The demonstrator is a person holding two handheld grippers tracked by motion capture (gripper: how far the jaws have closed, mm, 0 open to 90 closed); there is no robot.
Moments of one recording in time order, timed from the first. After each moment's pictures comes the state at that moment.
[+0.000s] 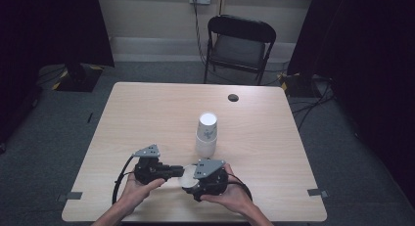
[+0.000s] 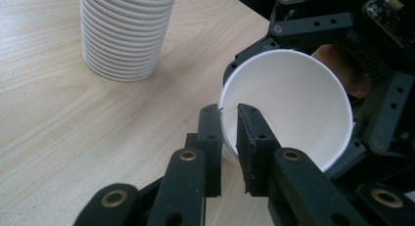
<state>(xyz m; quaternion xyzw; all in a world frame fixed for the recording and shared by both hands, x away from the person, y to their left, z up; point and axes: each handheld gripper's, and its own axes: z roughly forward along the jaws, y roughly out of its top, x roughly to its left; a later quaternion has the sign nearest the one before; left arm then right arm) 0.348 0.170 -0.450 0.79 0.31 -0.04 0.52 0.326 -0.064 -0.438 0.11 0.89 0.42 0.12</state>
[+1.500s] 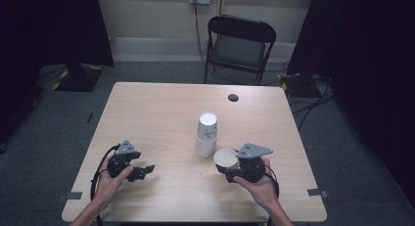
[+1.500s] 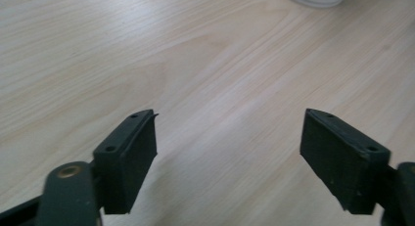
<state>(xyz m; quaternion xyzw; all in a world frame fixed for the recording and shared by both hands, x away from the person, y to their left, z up) 0.365 0.248 -0.475 0.83 0.39 0.14 0.38 0.349 -0.162 -0.425 0.29 0.83 0.45 0.16</state>
